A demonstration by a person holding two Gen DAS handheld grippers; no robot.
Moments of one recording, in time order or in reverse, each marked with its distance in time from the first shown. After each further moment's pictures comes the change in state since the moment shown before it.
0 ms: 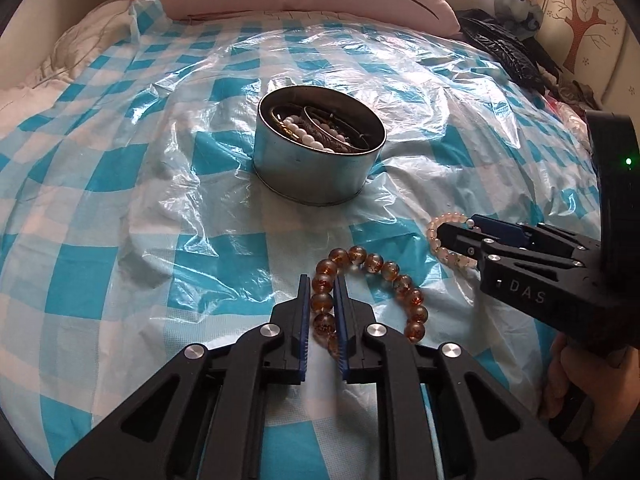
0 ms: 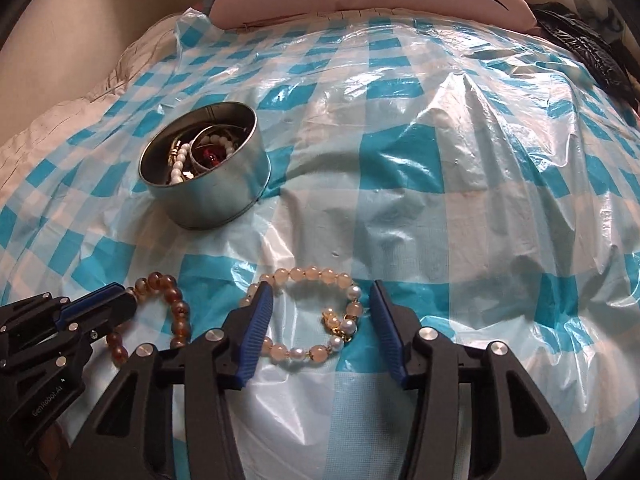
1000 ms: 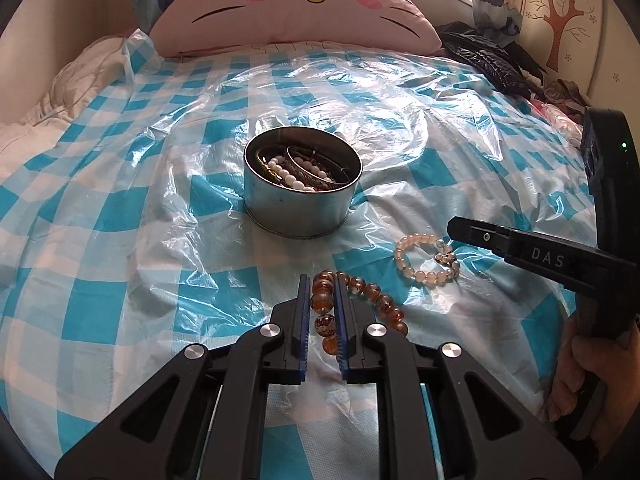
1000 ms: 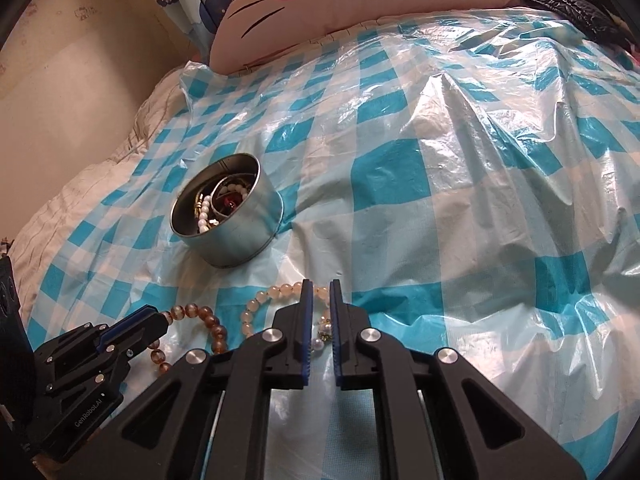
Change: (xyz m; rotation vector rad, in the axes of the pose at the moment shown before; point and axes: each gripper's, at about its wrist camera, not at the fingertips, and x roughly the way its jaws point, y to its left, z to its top) left arm -0.021 -0.017 0.002 0.072 -0.118 0.016; right arm -0.024 -0.033 -0.001 0.171 -0.097 0.177
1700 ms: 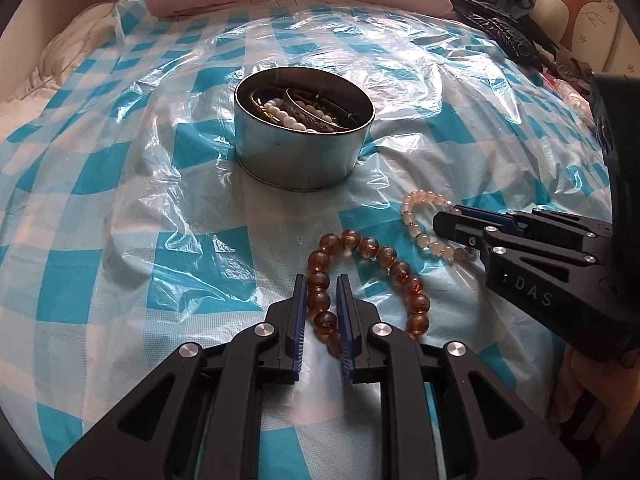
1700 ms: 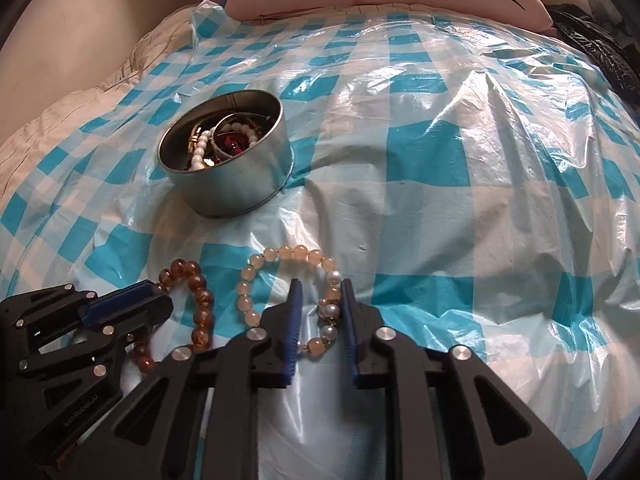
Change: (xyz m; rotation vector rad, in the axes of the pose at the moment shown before) left arm 0.034 0.005 -0.008 -0.017 0.166 -0.004; right arm 0.033 0.036 -0.013 -0.213 0.126 -0.142
